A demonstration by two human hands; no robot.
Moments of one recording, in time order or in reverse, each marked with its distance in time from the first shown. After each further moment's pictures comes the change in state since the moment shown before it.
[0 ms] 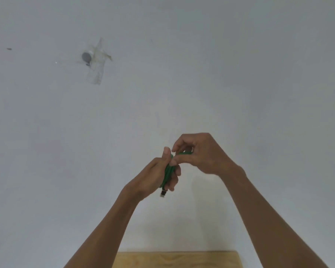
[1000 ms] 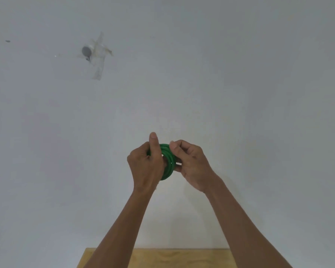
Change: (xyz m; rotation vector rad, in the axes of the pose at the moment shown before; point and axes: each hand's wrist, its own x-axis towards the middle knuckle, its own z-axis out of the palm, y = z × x) left_hand 0.017 -0.003 0.019 0.101 1.035 0.316; right_hand -0.010 0.006 0.048 0.851 0.067 0.244
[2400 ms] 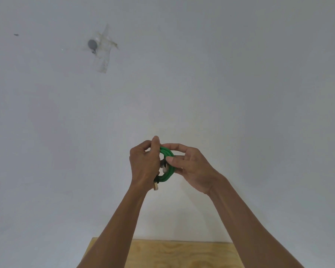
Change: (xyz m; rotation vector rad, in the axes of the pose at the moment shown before) left_hand 0.001 -0.016 -0.014 -0.115 -0.133 -0.290; right_hand -0.014 0.010 0.000 -0.032 -0.162 0.111
